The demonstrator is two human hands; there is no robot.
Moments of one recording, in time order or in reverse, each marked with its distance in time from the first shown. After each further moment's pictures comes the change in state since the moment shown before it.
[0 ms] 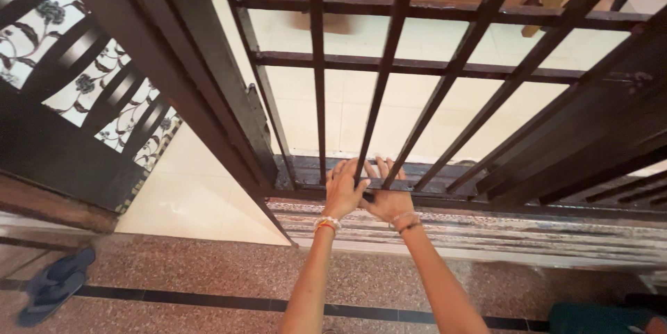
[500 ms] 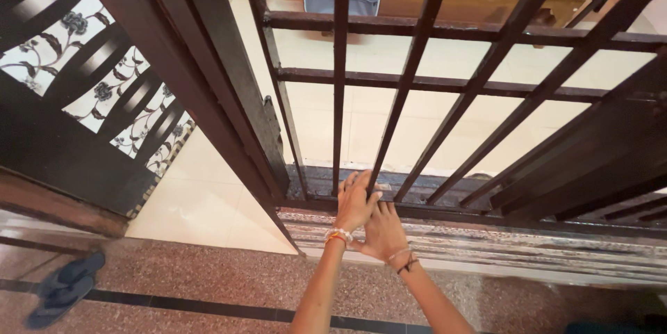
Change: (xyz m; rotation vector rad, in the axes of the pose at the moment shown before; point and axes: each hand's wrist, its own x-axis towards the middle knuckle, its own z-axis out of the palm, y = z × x) left_hand 0.000 0.012 -0.012 -0.024 -0.054 -0.072; right_hand -0.004 -0.069 -0.027 0.015 -0.494 0.006
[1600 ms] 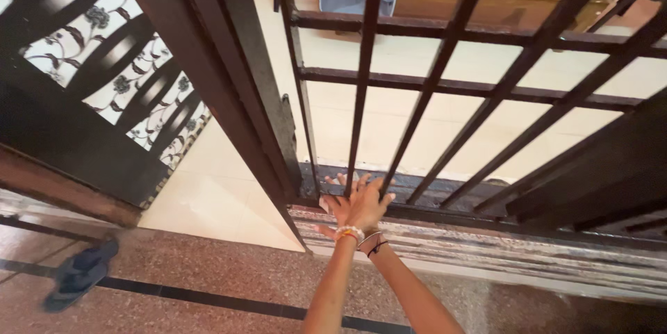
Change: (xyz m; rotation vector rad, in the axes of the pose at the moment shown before) left_hand 0.000 0.001 -0.004 -0.049 -0.096 -0.143; right_hand 0.075 -0.049 0.041 0.061 0.122 -0.127
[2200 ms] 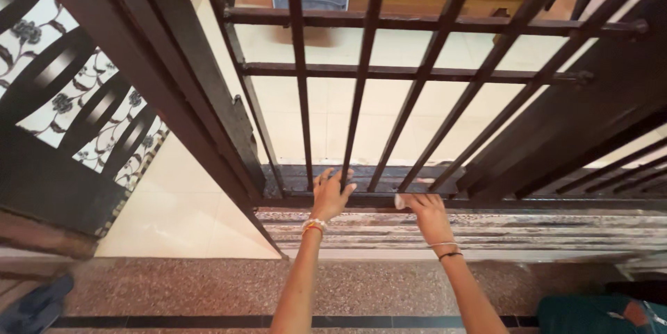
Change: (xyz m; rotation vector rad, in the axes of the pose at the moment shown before) left_hand 0.008 -0.017 0.014 0.089 0.045 0.140; right_hand -0.182 0.157 -0.062 -0.073 0.438 0.223
